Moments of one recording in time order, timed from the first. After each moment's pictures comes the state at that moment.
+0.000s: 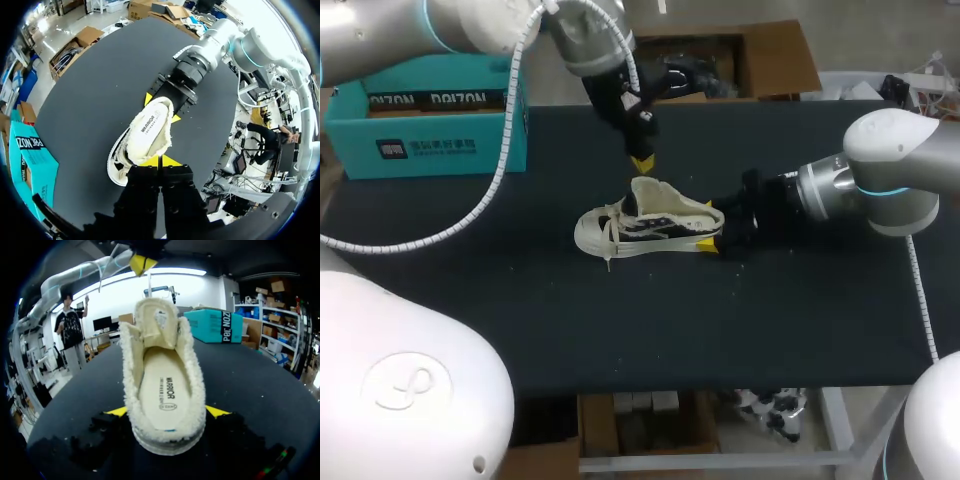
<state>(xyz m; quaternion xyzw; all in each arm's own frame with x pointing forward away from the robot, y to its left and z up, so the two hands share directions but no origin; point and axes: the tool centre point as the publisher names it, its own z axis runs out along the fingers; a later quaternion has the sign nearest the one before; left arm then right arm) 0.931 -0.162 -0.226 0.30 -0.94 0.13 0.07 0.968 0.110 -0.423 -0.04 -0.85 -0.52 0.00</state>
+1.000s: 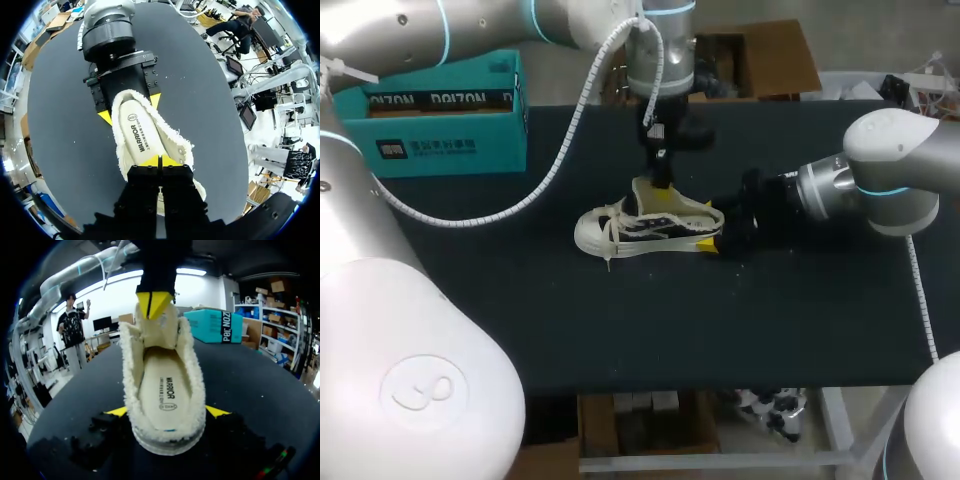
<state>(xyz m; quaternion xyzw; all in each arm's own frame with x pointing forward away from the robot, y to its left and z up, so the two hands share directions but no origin) 0.957 -0.193 -0.307 -0.17 -0.98 0.03 0.09 0.968 0.110 -0.423 -0.04 -0.85 -0.52 0.00</state>
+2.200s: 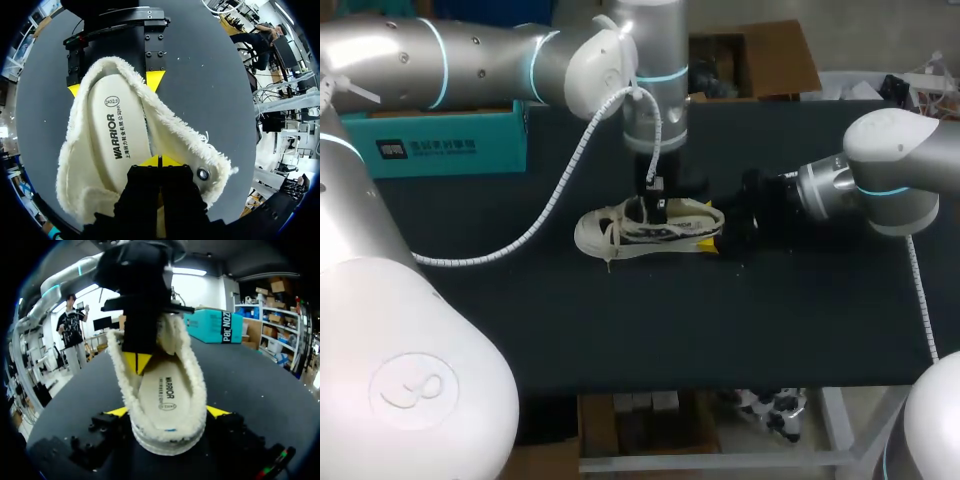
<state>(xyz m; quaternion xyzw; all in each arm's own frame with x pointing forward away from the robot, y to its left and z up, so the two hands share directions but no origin) 0.927 -0.184 -0.383 -0.06 -0.99 0.02 0.07 0.968 0.110 -0.423 -0.04 -0.85 -0.52 0.00</state>
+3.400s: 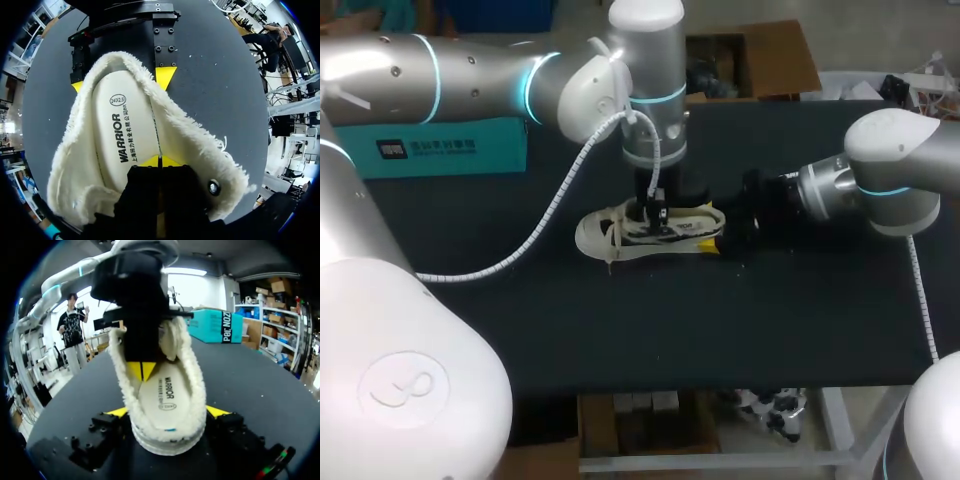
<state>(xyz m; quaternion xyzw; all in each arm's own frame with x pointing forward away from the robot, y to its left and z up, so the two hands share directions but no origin) 0.932 -0.187 -0.398 -0.05 -1.00 0.03 0.03 0.967 0.108 -0.424 -0.04 -0.85 -0.52 0.00</state>
